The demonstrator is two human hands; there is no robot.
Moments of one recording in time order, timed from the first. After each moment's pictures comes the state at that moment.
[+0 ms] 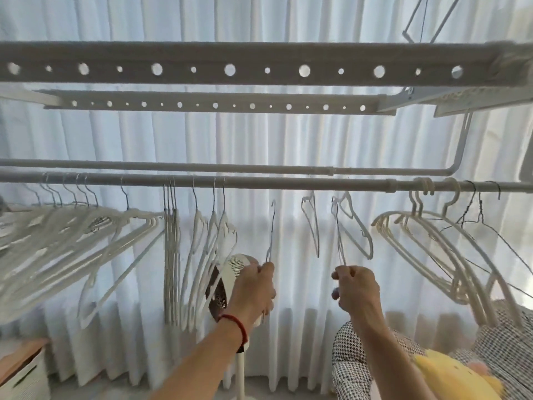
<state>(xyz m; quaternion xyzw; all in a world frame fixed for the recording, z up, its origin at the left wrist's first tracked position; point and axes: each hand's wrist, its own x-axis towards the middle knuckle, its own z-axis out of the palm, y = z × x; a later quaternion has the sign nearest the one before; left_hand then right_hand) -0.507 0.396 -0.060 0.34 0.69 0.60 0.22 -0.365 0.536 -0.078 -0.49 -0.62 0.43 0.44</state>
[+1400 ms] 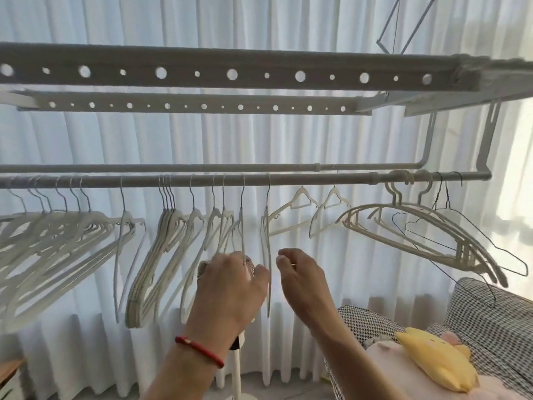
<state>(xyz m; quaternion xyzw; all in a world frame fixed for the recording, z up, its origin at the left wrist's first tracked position) -0.483 0.285 -0.005 0.43 0.82 0.37 -0.06 -0.402 0.401 -0.039 -0.35 -0.75 0.38 0.42</state>
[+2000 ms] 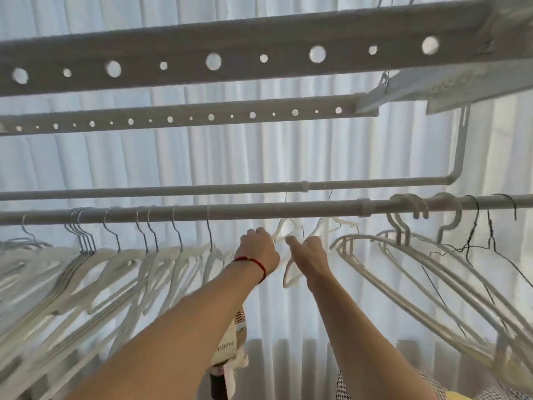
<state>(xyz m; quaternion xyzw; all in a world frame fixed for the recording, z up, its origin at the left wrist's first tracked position) -0.524 0.603 0.023 0.44 0.87 0.21 -0.05 -0.448 0.689 -0.009 -0.40 -0.67 0.49 0.39</state>
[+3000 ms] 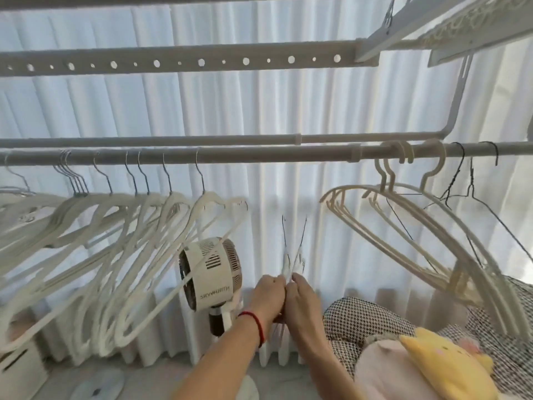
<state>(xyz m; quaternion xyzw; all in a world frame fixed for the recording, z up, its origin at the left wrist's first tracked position) -0.455 0.558 -0.146 0.24 0.72 0.56 0.34 -0.382 0.580 -0.165 -0.37 -0.63 0.55 0.41</state>
